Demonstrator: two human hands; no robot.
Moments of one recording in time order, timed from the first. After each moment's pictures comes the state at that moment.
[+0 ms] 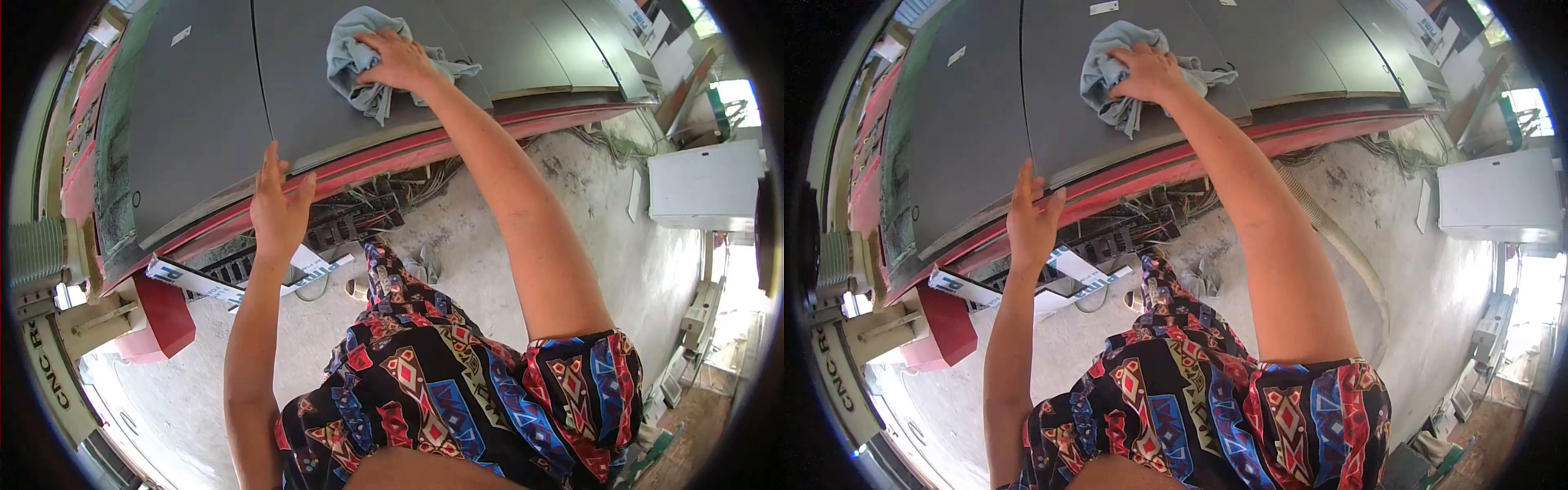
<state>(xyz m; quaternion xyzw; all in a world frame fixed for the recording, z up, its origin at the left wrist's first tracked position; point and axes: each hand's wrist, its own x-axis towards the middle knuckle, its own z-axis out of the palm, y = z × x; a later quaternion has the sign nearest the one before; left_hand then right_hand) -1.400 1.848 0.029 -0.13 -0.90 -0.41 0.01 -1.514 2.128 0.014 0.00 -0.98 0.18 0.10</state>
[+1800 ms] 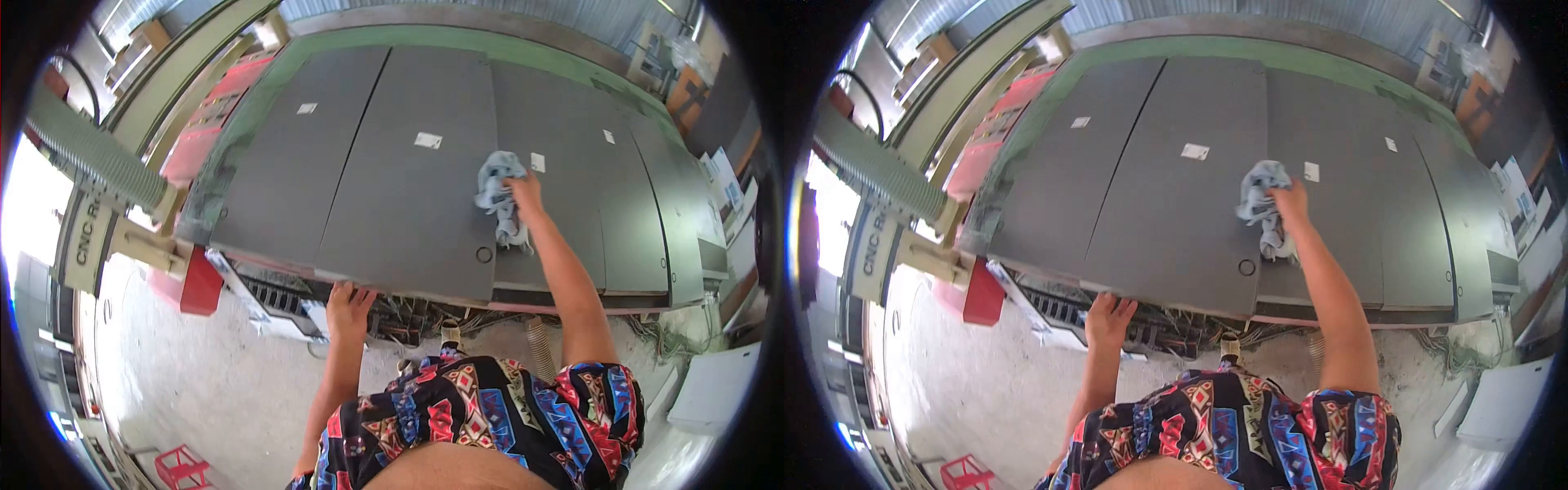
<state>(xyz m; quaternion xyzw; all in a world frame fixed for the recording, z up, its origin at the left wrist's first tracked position) -1.377 1.971 -0.002 0.28 -0.32 -0.90 0.05 -1.607 2.322 0.008 -0.16 -0.72 0.67 0.04</state>
